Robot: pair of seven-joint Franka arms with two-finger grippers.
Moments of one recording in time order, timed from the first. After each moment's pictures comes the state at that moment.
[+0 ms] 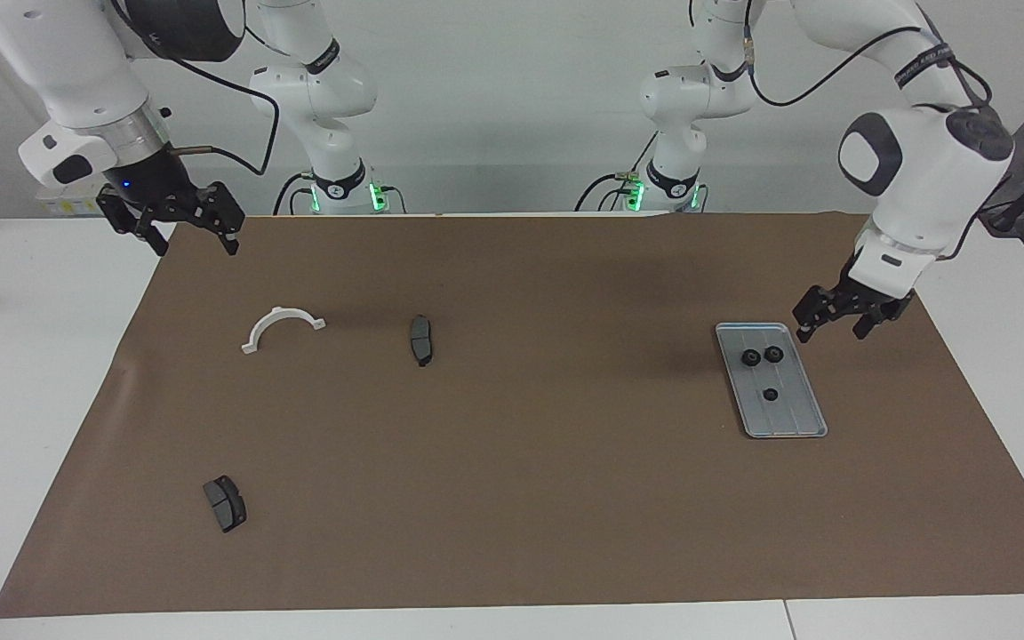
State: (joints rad) left arm 0.05 0.16 0.00 -1.87 -0.04 2.17 0.05; right arm 0.06 -0.02 -0.12 -1.61 0.01 1.61 -0.03
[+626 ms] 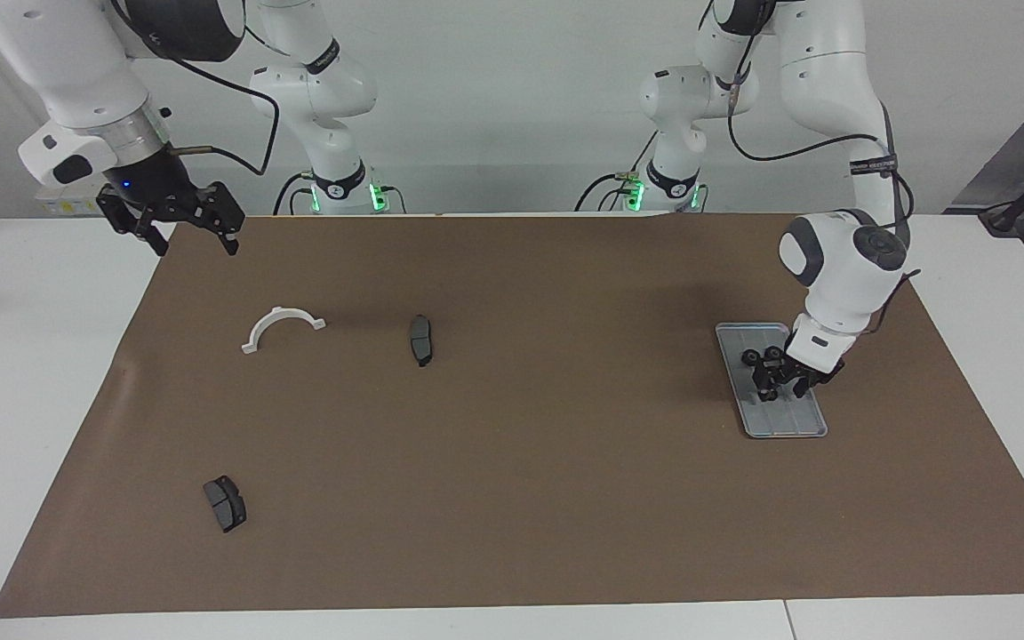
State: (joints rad) left arm 0.03 0.30 -0.01 -2.05 -0.04 2.48 0.02; right arm 0.06 -0.02 -0.12 -1.61 0.01 1.61 -0.03
